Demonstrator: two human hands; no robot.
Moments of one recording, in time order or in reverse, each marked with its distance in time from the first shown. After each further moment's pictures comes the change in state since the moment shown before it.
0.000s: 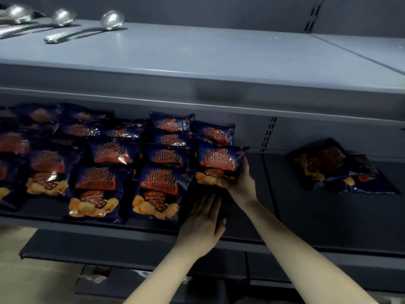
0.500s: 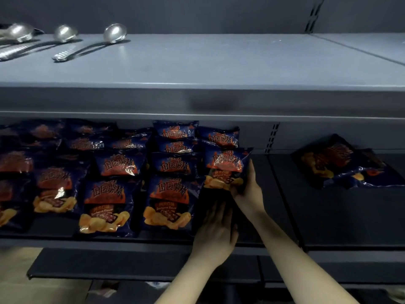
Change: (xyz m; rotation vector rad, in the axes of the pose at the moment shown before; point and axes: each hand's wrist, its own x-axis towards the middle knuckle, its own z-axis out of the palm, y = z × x) left_hand 0.000 0.001 0.000 -0.001 -0.047 -0.003; right_hand -0.007 0.018 0.016 -0.155 0.101 -0.074
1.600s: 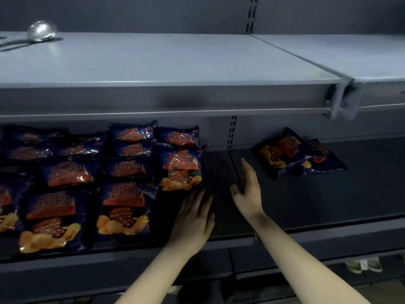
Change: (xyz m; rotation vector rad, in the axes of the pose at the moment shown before) left_hand 0.022 0.019 -0.007 -0.005 0.042 0.123; right_hand -0.018 0.026 -0.075 0.039 0.187 -0.151
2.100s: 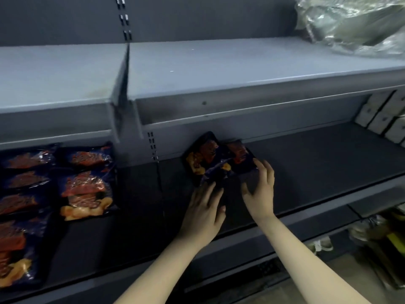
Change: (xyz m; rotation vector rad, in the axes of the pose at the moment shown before) left_hand 0.105 0.189 0.060 -0.139 -0.022 0.185; right_hand 0.019 0.087 -0.206 -0.202 0.316 -0.016
